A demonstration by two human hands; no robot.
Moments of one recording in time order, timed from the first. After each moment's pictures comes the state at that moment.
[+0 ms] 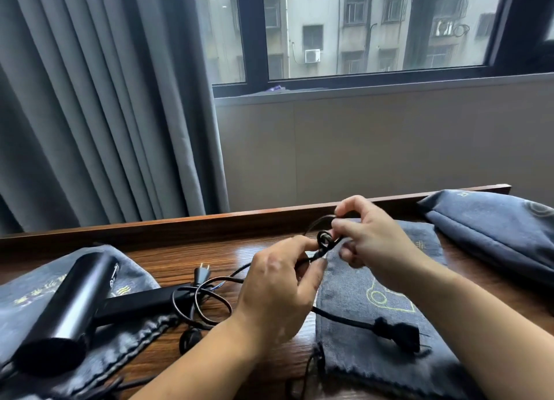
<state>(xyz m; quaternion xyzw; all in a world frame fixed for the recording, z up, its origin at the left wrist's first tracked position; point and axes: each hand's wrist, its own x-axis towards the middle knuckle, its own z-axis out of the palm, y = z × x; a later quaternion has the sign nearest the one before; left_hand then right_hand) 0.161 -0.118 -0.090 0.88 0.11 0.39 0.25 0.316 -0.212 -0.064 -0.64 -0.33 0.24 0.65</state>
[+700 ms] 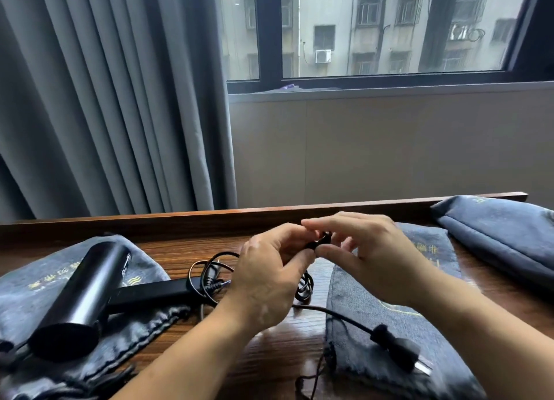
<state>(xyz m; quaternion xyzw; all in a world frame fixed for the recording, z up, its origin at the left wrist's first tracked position) 0.146 -0.102 -0.077 0.80 0.14 0.34 0.47 0.304 -0.216 -0.066 -0.64 -0.66 -0.12 0.38</state>
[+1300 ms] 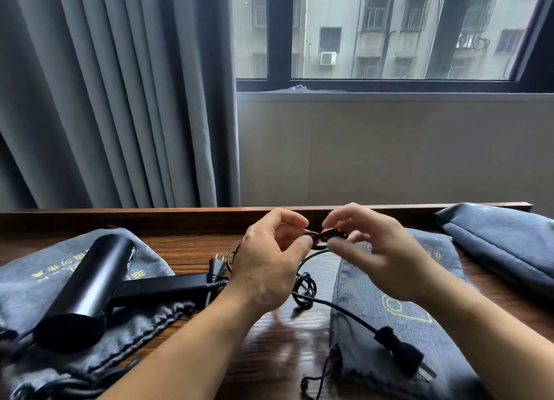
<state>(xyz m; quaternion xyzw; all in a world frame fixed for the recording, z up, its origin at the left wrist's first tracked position) 0.148 -0.093 -0.072 0.76 0.19 0.38 0.50 0.307 -0.211 -0.068 -0.63 -0.61 0.03 0.48</state>
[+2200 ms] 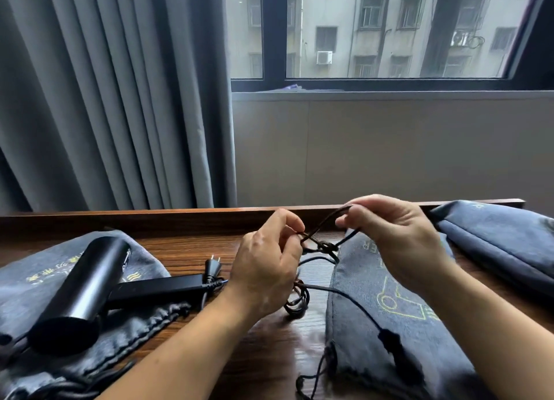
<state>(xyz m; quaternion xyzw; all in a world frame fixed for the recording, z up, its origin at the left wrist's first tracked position) 0.154 -0.089 -0.081 0.84 0.15 0.40 0.33 0.313 -0.217 -0.058 -0.49 -0.47 0.18 0.72</state>
